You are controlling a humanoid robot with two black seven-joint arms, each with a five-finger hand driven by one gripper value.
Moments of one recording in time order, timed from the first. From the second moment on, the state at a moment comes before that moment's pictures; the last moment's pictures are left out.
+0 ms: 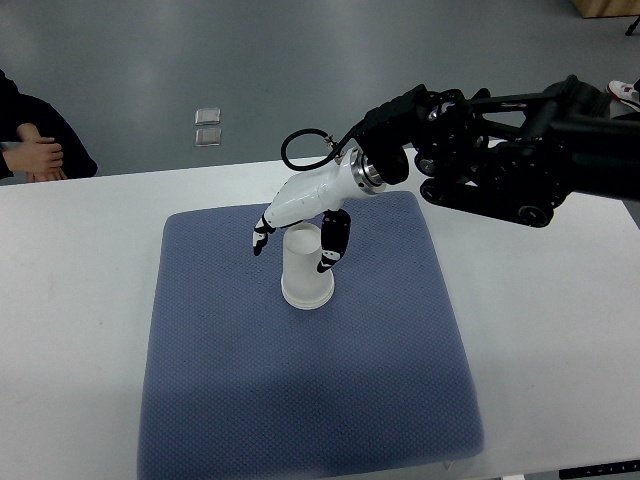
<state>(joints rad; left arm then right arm) -0.02 0.00 -0.07 -0.16 0.12 0.06 0.15 1.47 -0.19 -0.12 1.05 -1.49 0.37 0.38</state>
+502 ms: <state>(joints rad) -0.02 0.00 -0.07 -0.16 0.12 0.06 0.14 1.54 -0.23 -0.11 1.05 -1.47 0.38 0.38</state>
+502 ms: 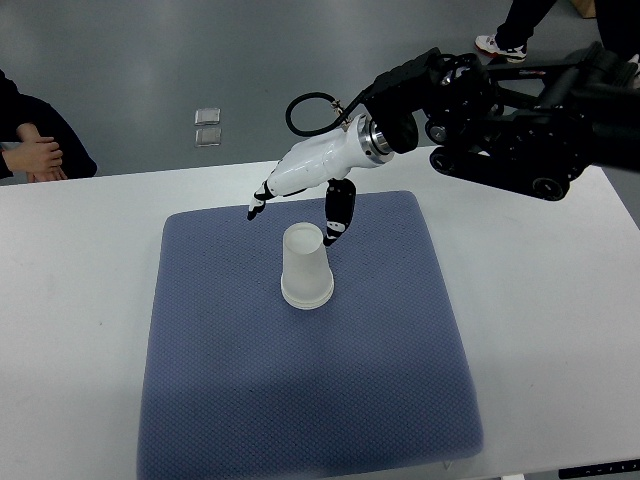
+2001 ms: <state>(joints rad) -0.02 0.00 -0.07 -0.16 0.12 0.06 0.15 1.18 -0.16 0.16 0.58 0.08 0.06 0.37</state>
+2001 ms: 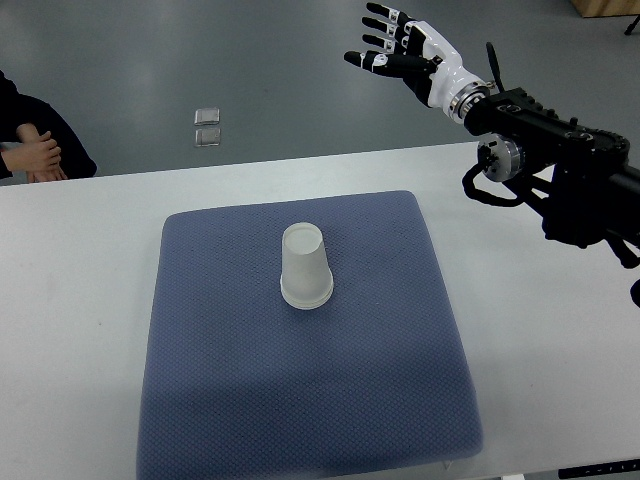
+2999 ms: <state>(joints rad) -0.02 0.00 -0.07 -0.16 0.12 0.06 0.15 1.00 -0.14 0.19 0.57 0.35 0.08 0.39</state>
